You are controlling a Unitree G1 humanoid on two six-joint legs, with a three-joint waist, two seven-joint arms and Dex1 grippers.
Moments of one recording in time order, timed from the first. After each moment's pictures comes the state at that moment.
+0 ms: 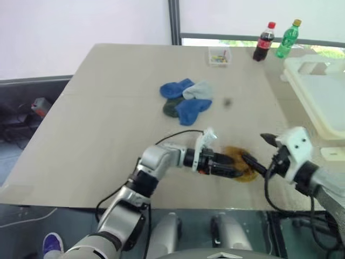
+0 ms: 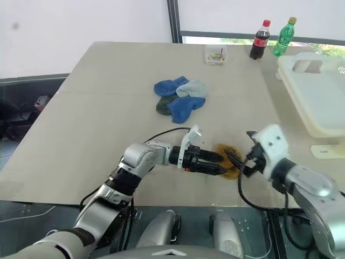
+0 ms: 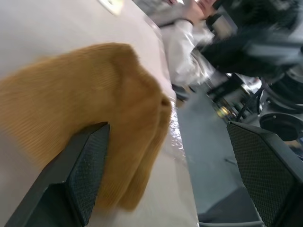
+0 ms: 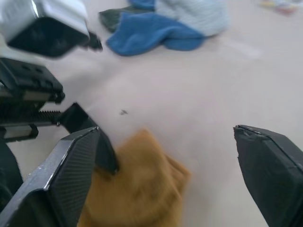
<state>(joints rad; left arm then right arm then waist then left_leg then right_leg) -0.59 0.20 -0.28 0.09 -0.55 0.94 -1.06 -0.03 -0.59 -0.13 -0.77 0.46 0.96 0.48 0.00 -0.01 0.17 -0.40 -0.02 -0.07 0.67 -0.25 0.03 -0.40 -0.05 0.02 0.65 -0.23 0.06</state>
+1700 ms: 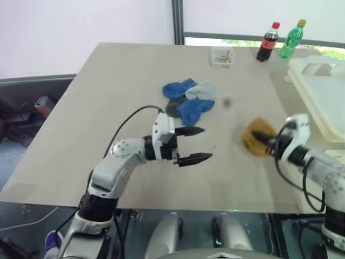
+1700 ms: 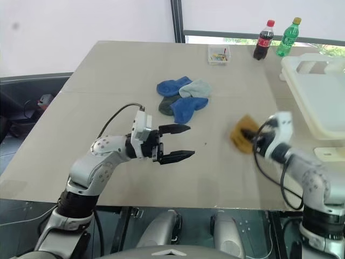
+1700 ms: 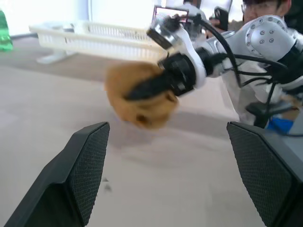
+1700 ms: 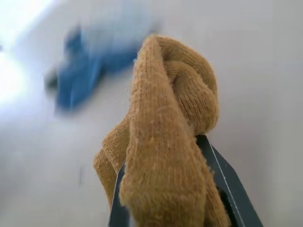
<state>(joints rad) -0.39 0.40 -0.13 -0.26 -0.51 0.41 -1.04 -0.36 -0.42 -0.48 -0.32 0.72 1.06 0.32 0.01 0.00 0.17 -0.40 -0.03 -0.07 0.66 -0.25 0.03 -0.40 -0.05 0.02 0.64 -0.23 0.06</state>
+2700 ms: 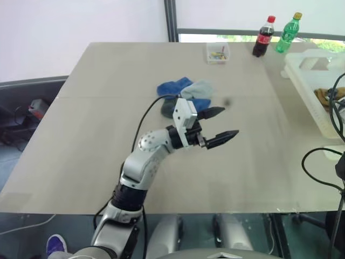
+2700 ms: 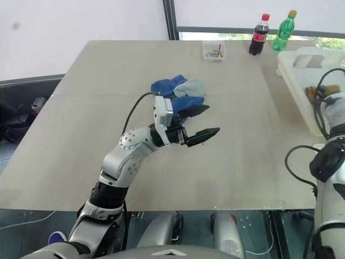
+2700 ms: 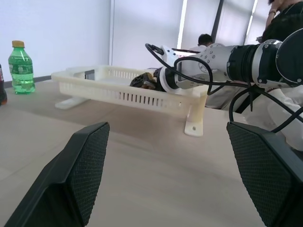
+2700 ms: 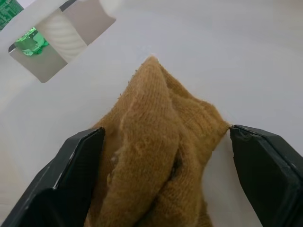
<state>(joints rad) -0.47 0.20 -0.20 -0.18 -0.45 0.34 -0.84 -1.12 -0.78 -0.58 1.27 0.35 0.35 -0.01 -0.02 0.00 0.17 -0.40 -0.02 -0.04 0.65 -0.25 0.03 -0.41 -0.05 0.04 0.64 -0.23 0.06</state>
